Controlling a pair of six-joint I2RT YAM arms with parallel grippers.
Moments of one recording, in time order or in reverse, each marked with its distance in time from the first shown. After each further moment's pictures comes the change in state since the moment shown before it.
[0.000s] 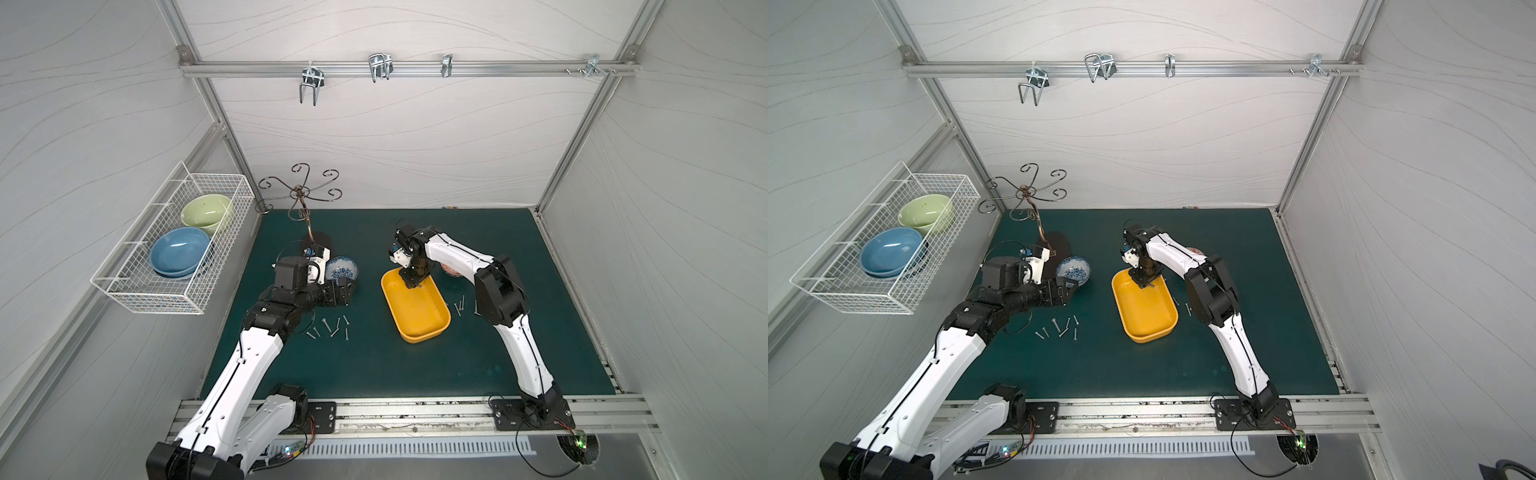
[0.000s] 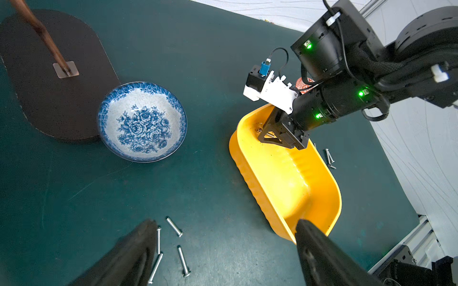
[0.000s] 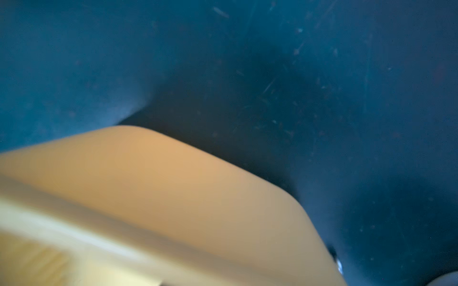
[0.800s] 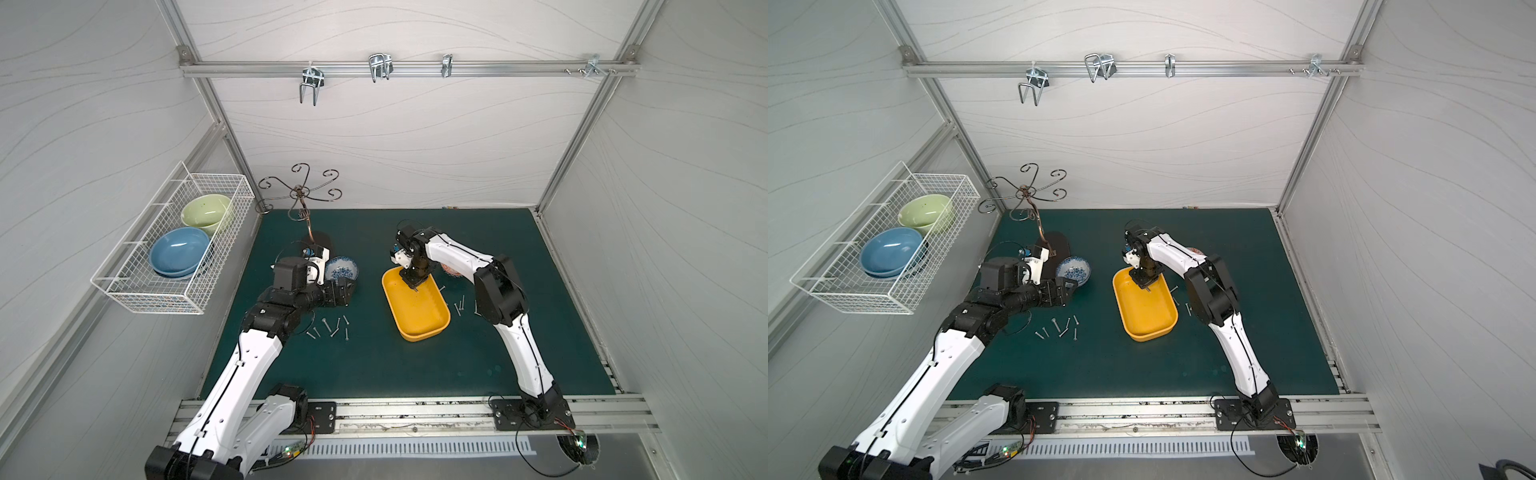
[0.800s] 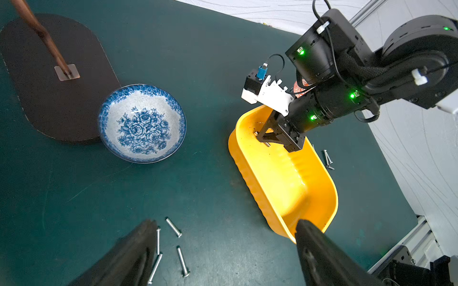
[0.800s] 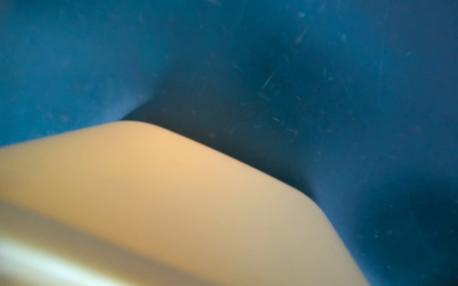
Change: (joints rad) left arm 0.000 -0.014 -0.002 0.002 0.001 -0.005; right arm -0.001 -0.008 -0.018 0.003 -0.048 0.039
